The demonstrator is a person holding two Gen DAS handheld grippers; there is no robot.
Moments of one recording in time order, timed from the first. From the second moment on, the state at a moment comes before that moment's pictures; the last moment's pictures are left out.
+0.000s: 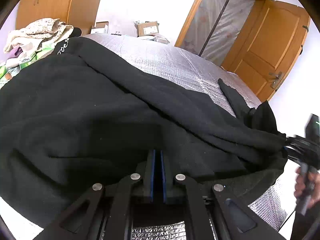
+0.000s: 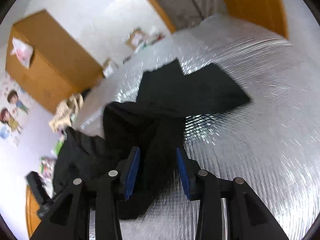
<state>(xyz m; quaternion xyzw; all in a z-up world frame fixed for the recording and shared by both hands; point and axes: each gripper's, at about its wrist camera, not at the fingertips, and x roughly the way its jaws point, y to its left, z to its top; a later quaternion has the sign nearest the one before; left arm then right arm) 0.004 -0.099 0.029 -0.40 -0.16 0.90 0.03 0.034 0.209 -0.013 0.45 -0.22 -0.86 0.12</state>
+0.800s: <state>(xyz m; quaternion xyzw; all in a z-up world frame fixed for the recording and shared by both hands) 0.006 -0.095 0.030 -0.40 -0.16 0.90 0.03 0.145 0.298 0.004 0.40 -0.28 -0.87 -0.07</state>
